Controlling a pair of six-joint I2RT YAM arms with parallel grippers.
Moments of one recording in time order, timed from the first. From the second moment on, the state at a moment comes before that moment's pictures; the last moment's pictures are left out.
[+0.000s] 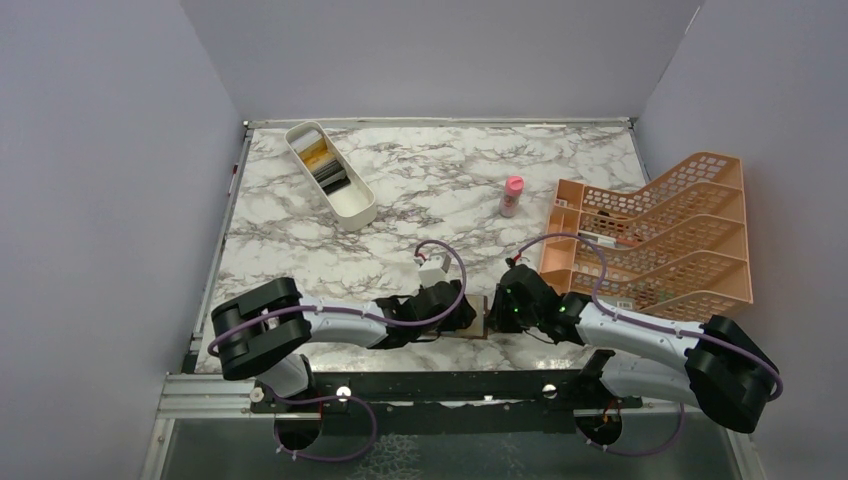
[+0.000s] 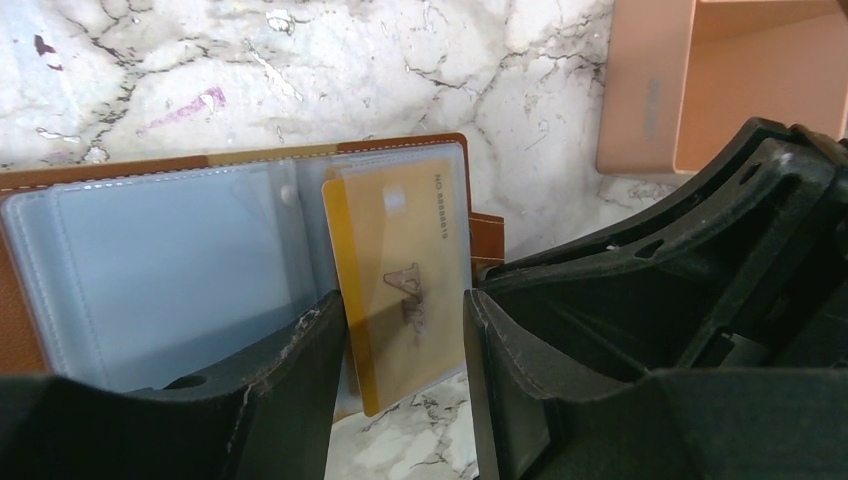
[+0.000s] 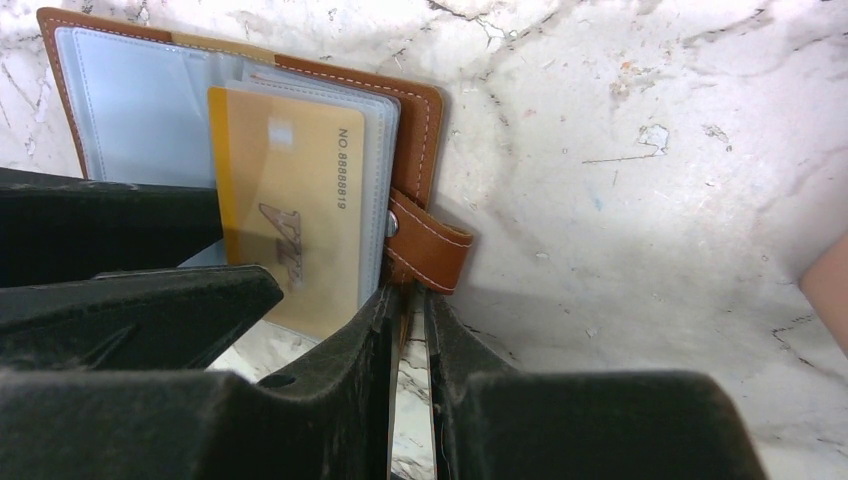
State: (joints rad) left arm -1.18 1.53 0.61 0.24 -0.31 -1.08; right arm 0.84 1.12 0.40 -0.21 0.05 0.82
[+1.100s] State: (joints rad) left arm -1.04 1.46 0.80 -0.06 -0.32 -0.85; right arm 0.84 0.94 0.46 -0.36 0.11 0.81
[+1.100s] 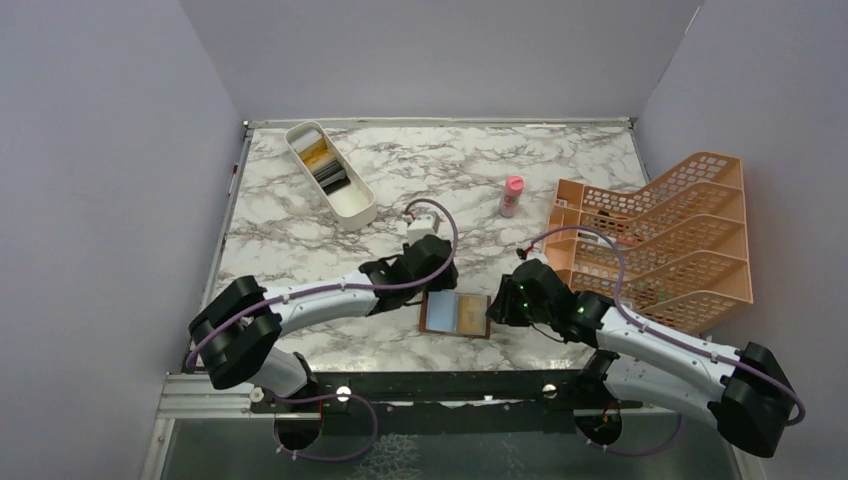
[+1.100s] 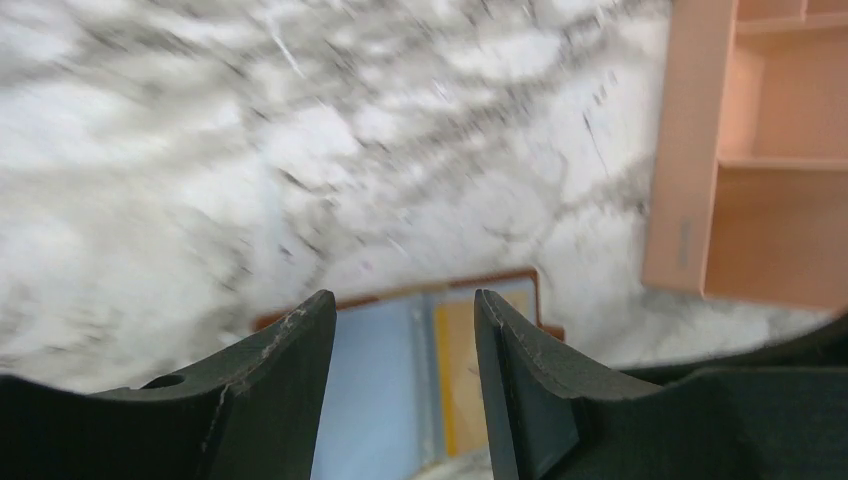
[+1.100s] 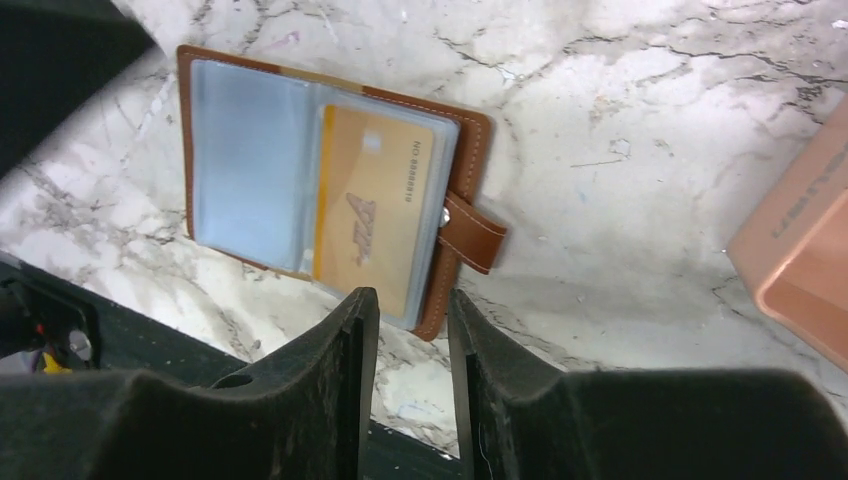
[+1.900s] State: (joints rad) left arm -0.50 1.28 0.90 -0.23 0.12 -0.43; right arm 0.91 1.26 0.69 -0.27 -0.01 0.85
